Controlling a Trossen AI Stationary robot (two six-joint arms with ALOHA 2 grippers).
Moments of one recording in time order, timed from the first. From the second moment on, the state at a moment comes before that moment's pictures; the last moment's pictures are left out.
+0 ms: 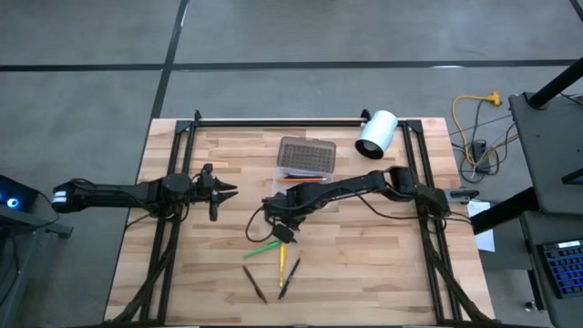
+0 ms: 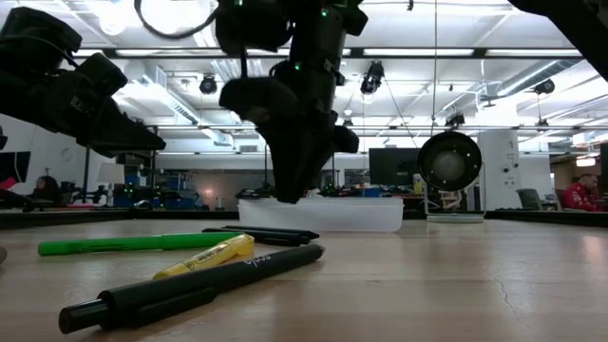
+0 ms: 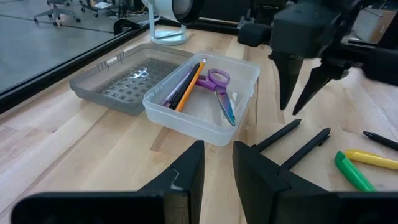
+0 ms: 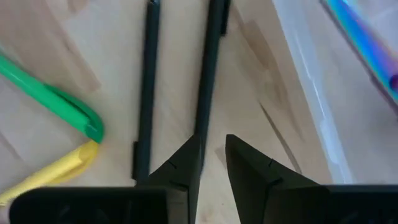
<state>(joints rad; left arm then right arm) 0.08 0.37 0.03 0.01 -0.14 -0.11 0.10 2.28 1.91 -0.99 0.04 0.67</state>
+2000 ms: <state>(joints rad) 0.08 0.37 0.03 0.01 -0.14 -0.11 0.09 2.40 1.98 -1.06 -0.14 0.55</state>
